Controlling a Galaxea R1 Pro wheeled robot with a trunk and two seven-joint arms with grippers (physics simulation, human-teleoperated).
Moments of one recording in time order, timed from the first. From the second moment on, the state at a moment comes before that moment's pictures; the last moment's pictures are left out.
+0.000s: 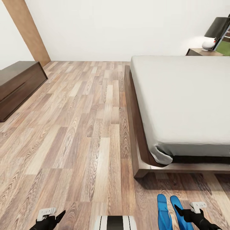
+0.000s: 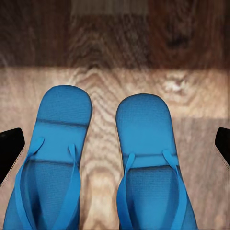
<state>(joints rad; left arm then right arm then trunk) -0.21 0.17 0.43 -0.61 -0.01 -0.05 -0.64 -0.46 -0.36 0.11 -0.14 -0.33 -0.39 0.45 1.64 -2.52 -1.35</state>
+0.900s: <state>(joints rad) -0.21 0.17 0.43 -0.61 -0.01 -0.05 -0.64 -0.46 -0.36 0.11 -0.14 -0.33 -0.39 0.44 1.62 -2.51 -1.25</state>
